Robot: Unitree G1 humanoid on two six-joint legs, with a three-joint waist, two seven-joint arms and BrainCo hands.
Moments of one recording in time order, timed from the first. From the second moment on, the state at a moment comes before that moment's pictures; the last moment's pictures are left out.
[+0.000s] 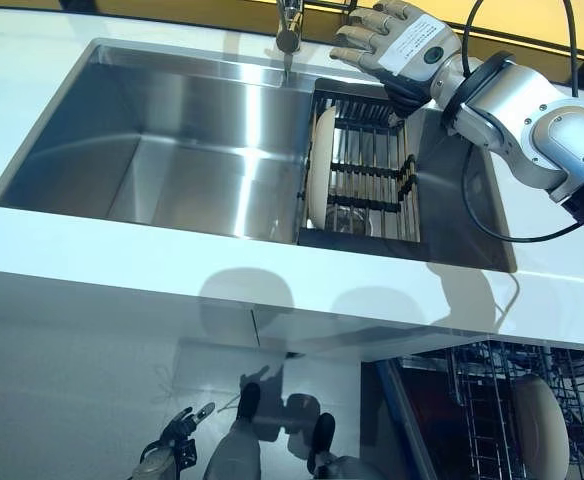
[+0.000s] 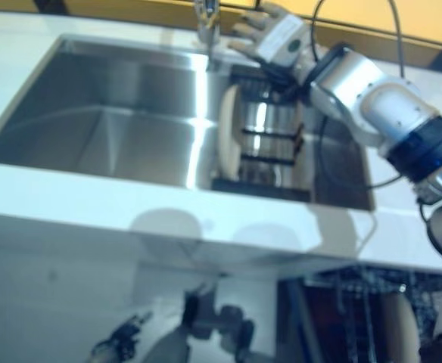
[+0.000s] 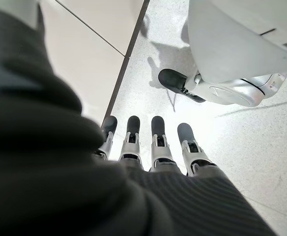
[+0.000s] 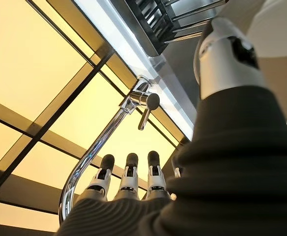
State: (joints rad) left arm -0.02 0.29 -0.23 1.12 -0.54 -0.12 -0.01; right arm -1.52 -0.96 1.07 0.36 -0.69 -0.08 -0.02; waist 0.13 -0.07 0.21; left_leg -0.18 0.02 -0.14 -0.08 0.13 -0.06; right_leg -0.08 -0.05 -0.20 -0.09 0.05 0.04
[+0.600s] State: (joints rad) left arm -0.05 0.30 -0.24 1.12 -0.56 -0.12 -0.01; right arm -1.52 -0.95 1.11 0.36 -0.70 -0.08 -0.01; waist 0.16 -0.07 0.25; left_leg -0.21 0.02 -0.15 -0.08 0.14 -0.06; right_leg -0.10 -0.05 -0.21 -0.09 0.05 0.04
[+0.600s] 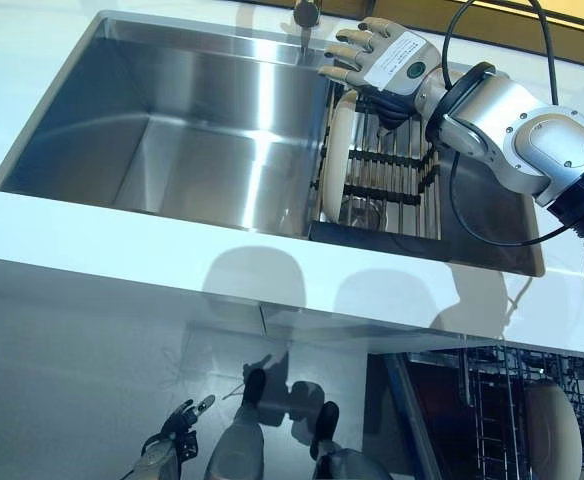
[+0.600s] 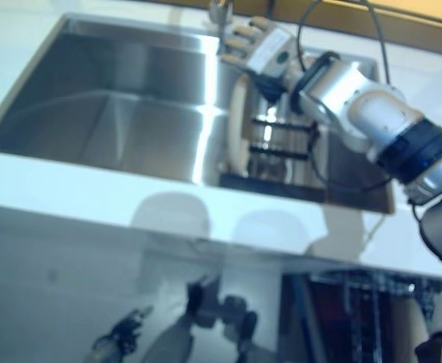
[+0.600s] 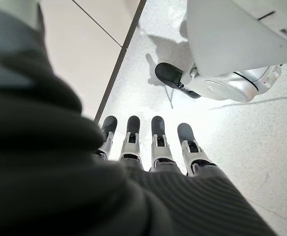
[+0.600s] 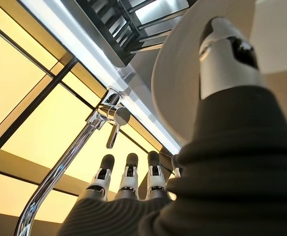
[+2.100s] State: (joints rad) left arm -0.05 0.30 -0.24 1.12 -0.58 -0.16 -0.04; right arm -1.52 -0.90 1.09 0.36 -0.78 -0.12 0.06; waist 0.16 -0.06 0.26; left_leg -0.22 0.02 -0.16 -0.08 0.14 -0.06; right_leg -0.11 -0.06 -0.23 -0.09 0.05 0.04
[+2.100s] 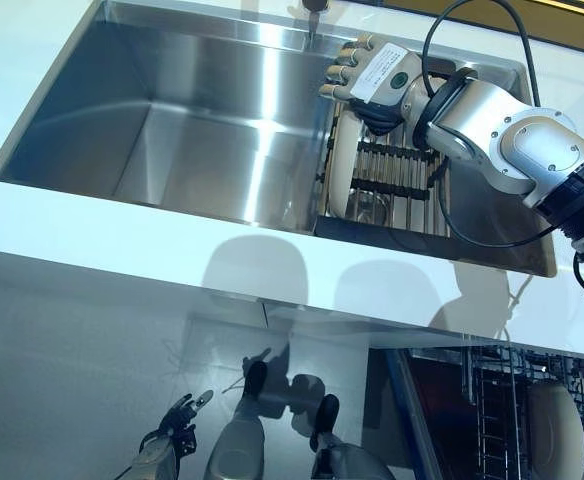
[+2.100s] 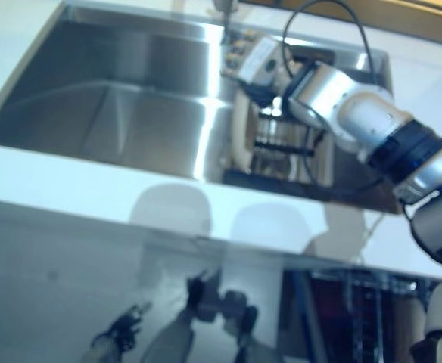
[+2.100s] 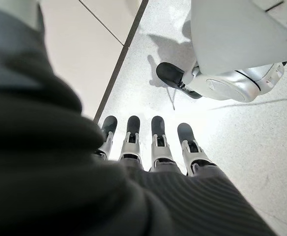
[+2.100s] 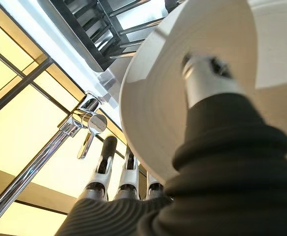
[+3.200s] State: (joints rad) left arm -0.06 0.31 -0.23 1.11 -0.58 -0.16 -0.04; right arm -1.55 -0.97 1.11 0.35 -0.79 -0.14 0.03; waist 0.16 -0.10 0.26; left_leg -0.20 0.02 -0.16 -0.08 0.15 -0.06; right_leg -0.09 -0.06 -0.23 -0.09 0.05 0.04
